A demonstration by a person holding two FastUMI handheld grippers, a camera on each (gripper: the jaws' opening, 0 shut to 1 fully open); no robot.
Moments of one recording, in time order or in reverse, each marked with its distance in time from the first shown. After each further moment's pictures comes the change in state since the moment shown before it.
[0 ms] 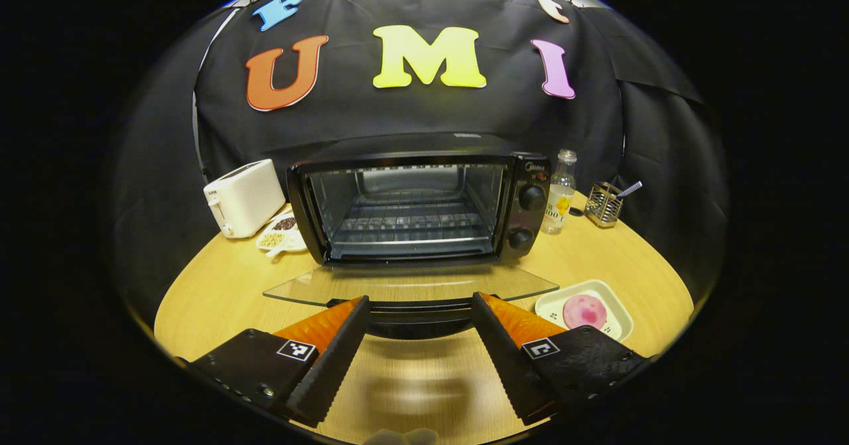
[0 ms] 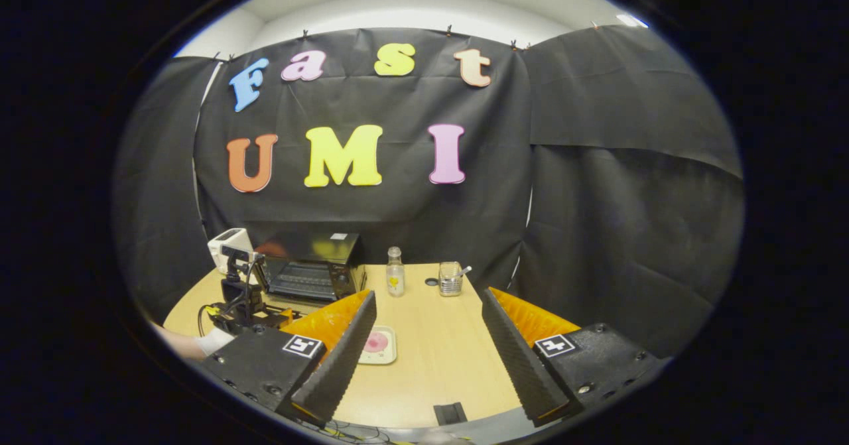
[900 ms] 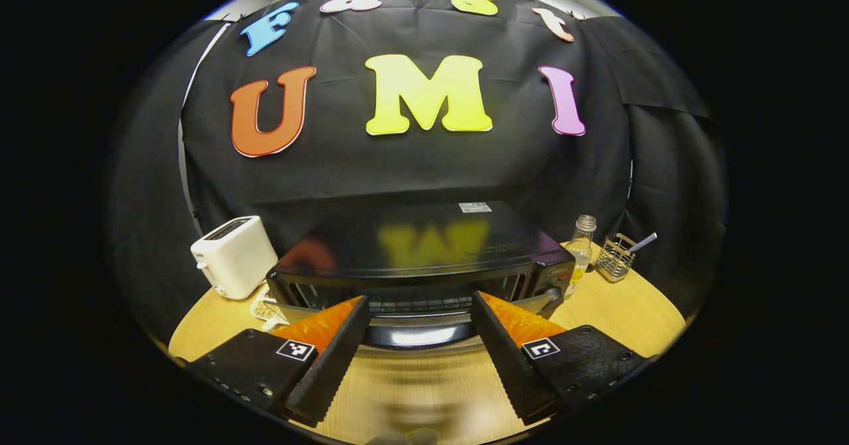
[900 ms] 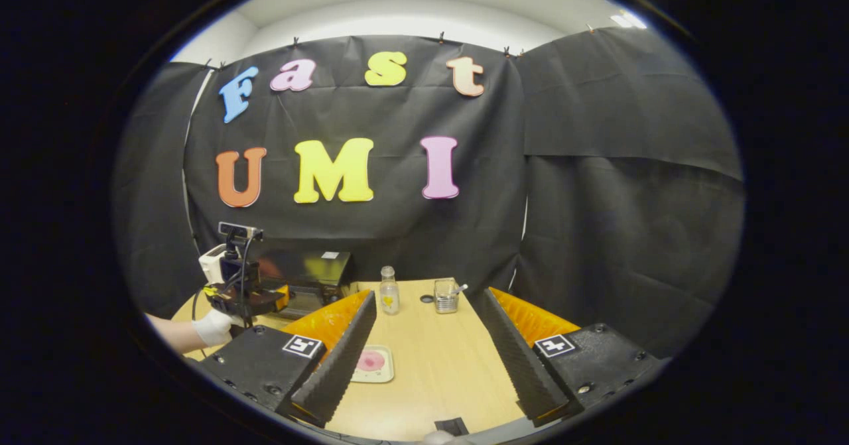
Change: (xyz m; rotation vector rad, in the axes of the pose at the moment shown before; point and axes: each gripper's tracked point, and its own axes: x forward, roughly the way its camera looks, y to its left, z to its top) left arm 0.043 0.004 0.121 0.028 -0.166 0.001; right arm 0.024 0.002 0.033 0.027 -0.049 -0.018
